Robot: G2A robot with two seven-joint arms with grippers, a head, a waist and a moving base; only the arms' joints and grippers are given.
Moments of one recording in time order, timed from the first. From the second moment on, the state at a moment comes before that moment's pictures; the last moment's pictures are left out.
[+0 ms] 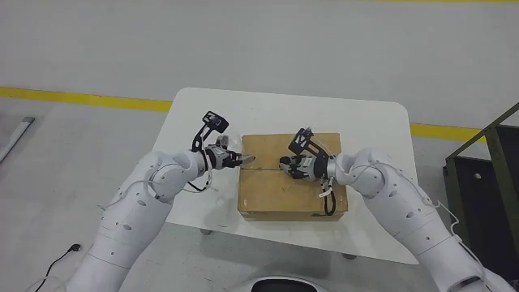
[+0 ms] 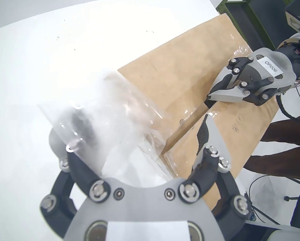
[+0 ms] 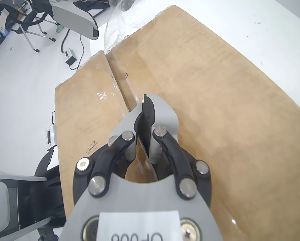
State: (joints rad) left arm 0.86 -1.18 -1.07 -1.33 0.69 -0.38 -0.69; right arm -0.79 -1.12 0.90 -1.23 -0.62 -0.65 0.64
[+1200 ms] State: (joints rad) left arm 0.93 -1.15 -1.14 -1.47 0.67 -0.45 -0.65; right arm -0.77 -1.14 0.89 -1.21 -0.61 -0.60 0.67
